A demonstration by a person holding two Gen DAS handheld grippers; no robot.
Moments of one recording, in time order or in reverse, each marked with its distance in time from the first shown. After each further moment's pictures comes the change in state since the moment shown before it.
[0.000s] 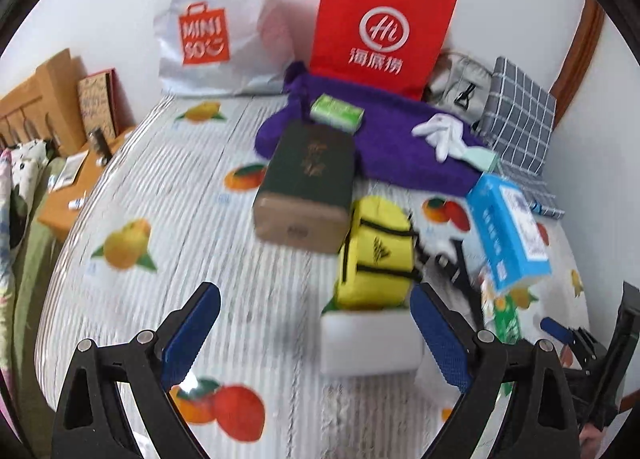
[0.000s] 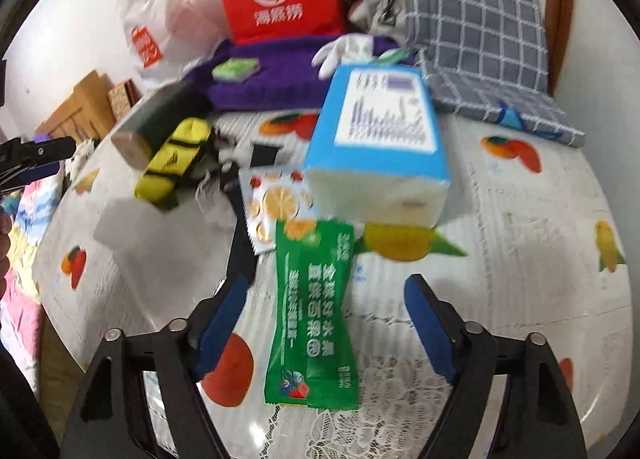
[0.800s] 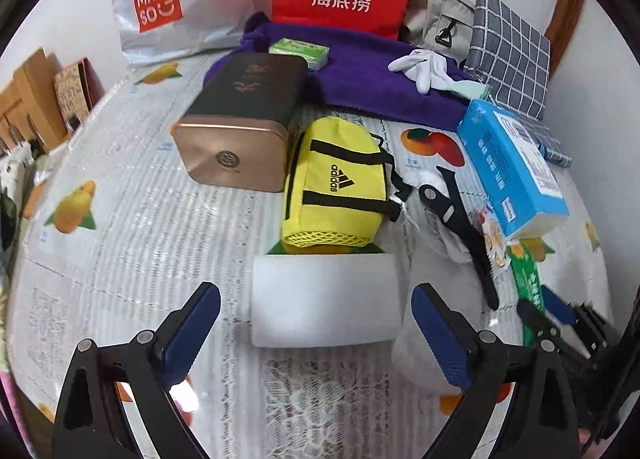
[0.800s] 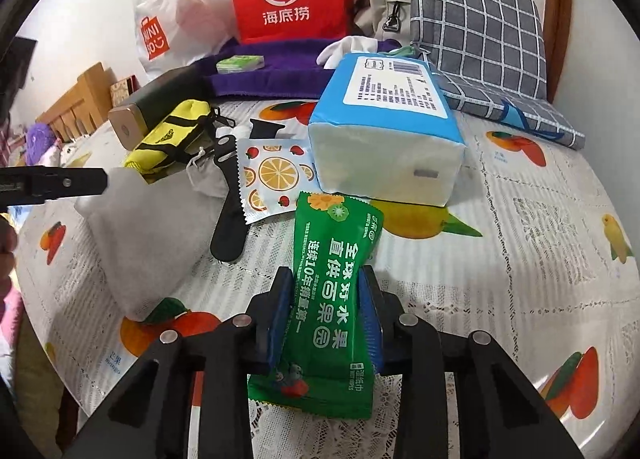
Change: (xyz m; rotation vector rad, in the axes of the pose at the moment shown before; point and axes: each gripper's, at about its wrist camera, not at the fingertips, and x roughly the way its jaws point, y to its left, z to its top) left arm 0.046 -0.048 -0.038 0.065 0.094 0.002; right arm 0.011 0.001 -0.030 -0.028 -0.097 -0.028
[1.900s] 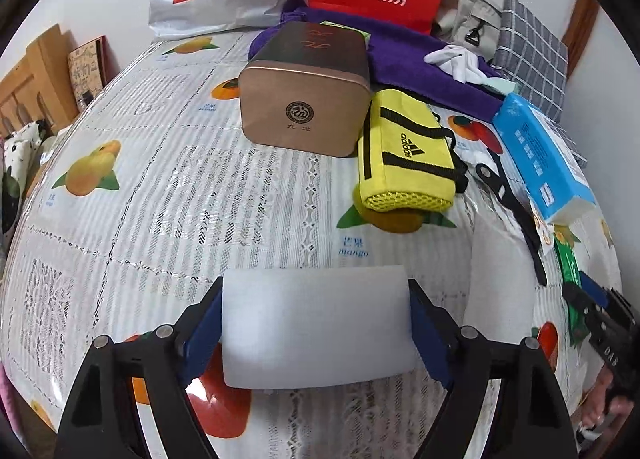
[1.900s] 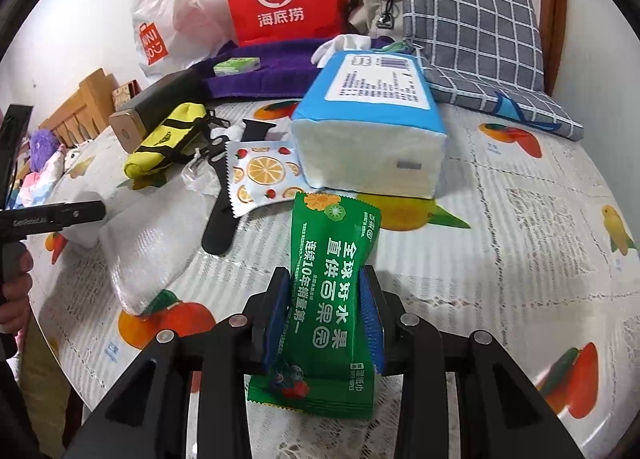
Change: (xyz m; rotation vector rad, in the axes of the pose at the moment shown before) left arm 0.014 0.048 -0.025 -0.016 -0.014 0.012; right arm -0.004 -0.011 -0.005 0.029 0.010 0.001
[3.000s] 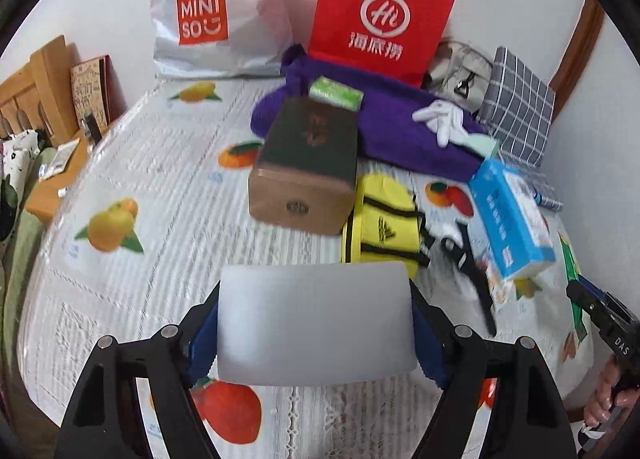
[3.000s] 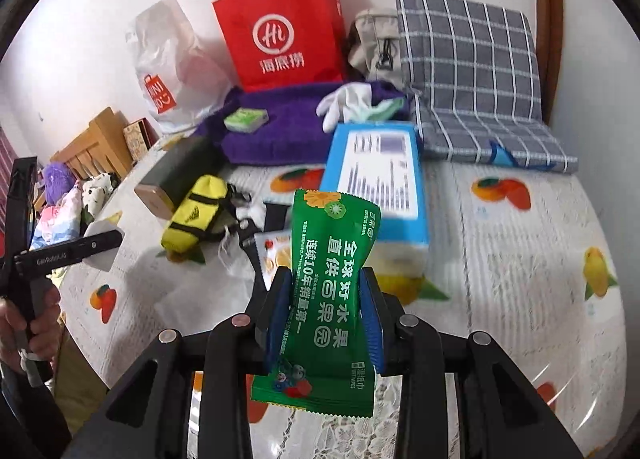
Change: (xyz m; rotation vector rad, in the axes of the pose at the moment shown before) left arm -0.048 0.007 0.050 -0.054 -0.075 -0.053; right arm -0.050 -0.002 0.071 0.048 -0.045 0.069
